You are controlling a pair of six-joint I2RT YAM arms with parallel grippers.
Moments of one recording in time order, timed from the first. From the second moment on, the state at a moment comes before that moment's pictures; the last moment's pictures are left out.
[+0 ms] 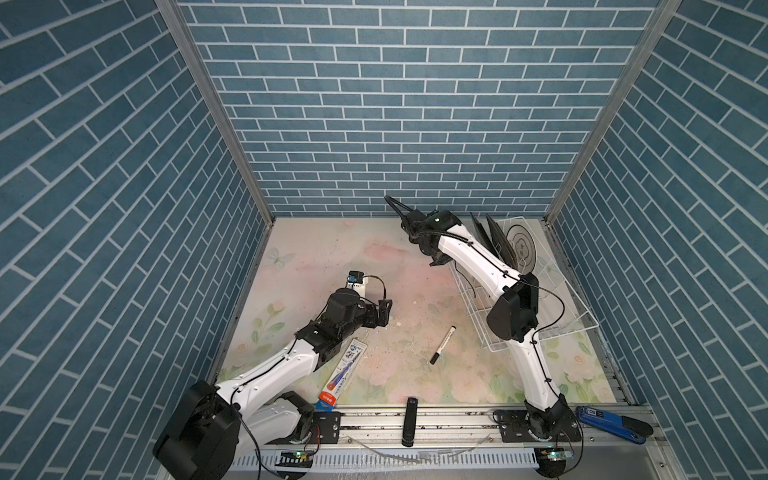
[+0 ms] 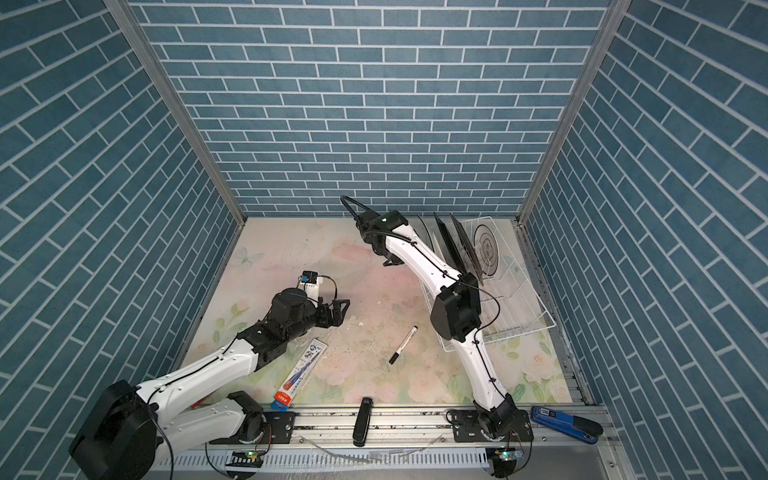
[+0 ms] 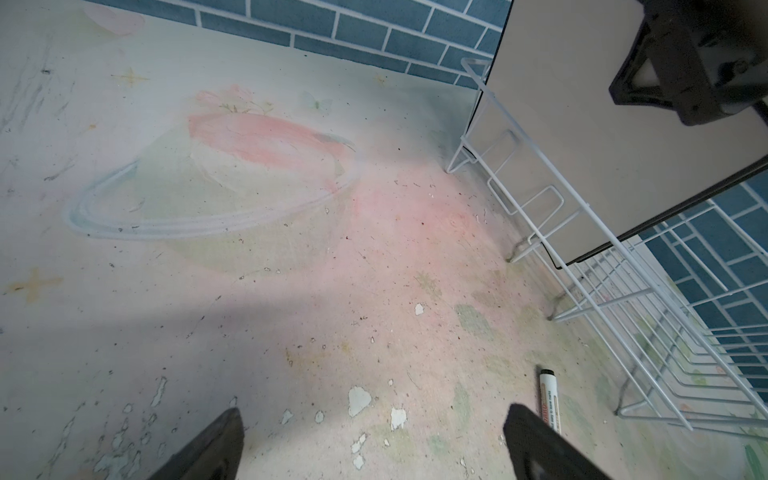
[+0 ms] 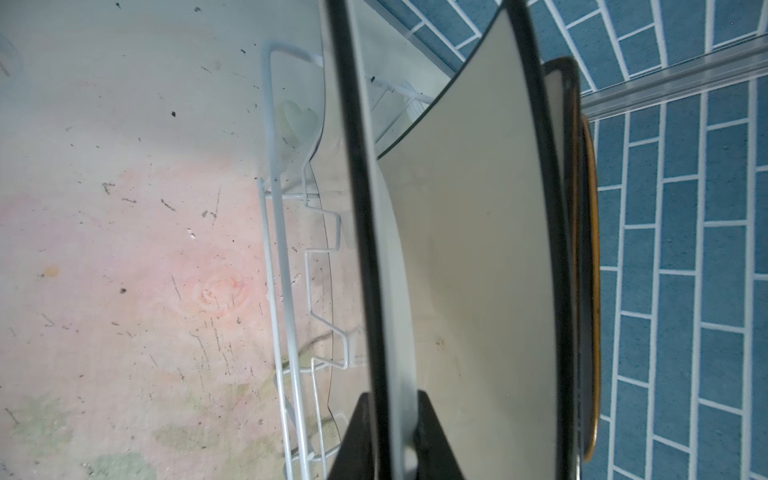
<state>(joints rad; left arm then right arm) -0.59 1.10 0.50 0.07 0.00 -0.43 0.74 2.29 2.36 -1.52 0.81 0.31</state>
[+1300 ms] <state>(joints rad) -0.59 1.05 0.50 0.01 -0.05 -0.37 0.77 2.29 2.39 -1.49 0.86 0.27</state>
